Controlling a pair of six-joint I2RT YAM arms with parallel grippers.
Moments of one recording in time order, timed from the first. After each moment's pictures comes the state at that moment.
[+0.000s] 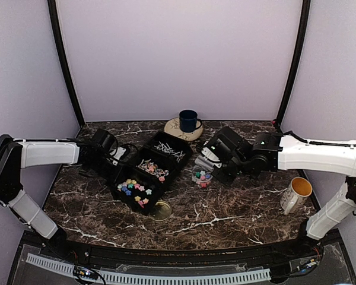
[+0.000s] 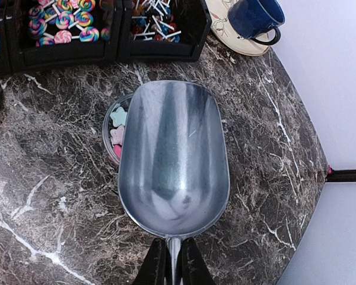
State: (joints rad) left arm -0.45 1.53 0.90 -0.49 0.10 -0.02; right arm 1.05 1.48 1.19 -0.73 0.51 -0.08
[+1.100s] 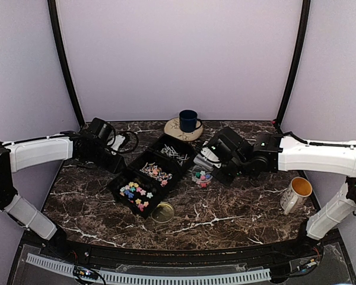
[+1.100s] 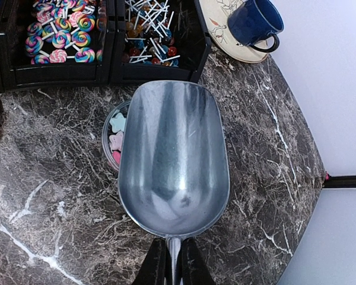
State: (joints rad) left arm -0.47 1.47 0.98 -0.53 0.07 0.00; right arm 1.05 1.48 1.17 -0.68 0.52 -0.11
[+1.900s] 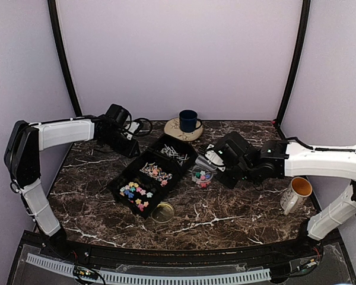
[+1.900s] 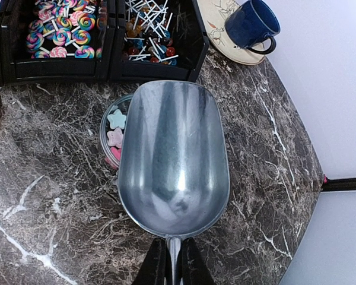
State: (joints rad) left arm -0.47 1.75 1.31 -0.55 0.11 -0.01; right arm 1.04 1.41 1.07 -0.60 0.52 -0.14
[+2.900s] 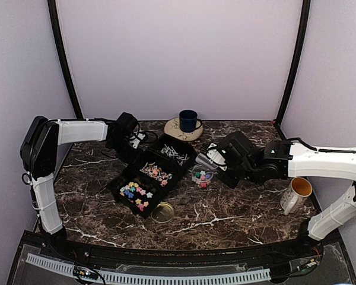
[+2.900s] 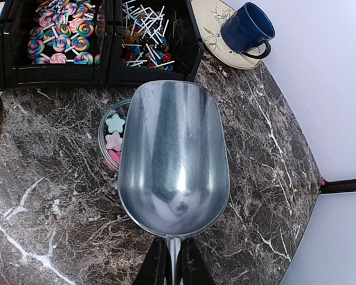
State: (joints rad) left arm -0.47 1.94 1.41 -0.65 0.11 -0.01; right arm 1.04 1.38 1.05 -0.58 0.52 -0.15
